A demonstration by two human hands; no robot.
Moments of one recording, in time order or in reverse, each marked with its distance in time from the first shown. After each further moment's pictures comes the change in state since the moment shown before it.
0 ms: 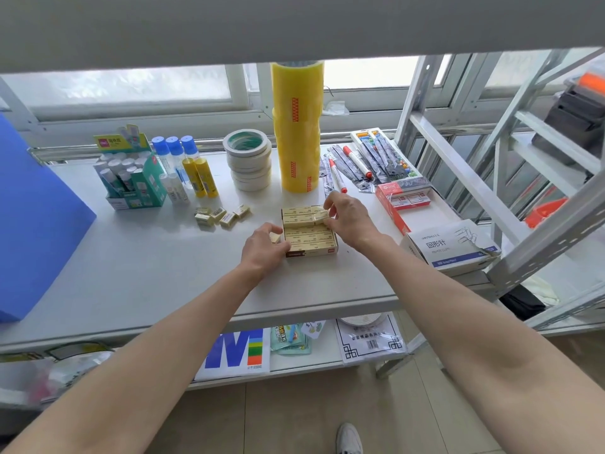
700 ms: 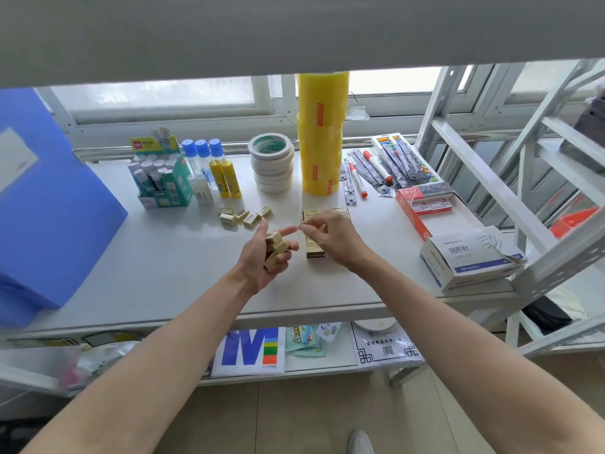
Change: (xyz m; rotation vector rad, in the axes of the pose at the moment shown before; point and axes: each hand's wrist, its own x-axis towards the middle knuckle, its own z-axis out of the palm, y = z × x) left_hand -0.014 -0.016 -0.036 -1.061 -0.316 -0.310; right_hand -0.033 -0.067 0.016 0.385 -0.070 -0.076
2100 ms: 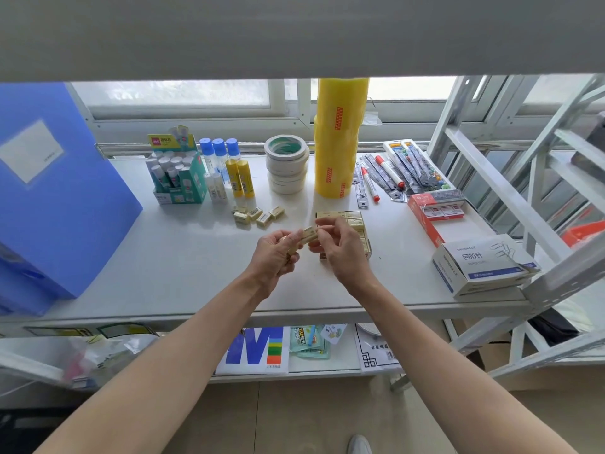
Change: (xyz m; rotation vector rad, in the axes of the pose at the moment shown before) left_hand -0.011 -0.004 -0.008 0.216 0.035 0.236; right_hand -0.027 -0.015 0.031 0.450 0.186 0.109
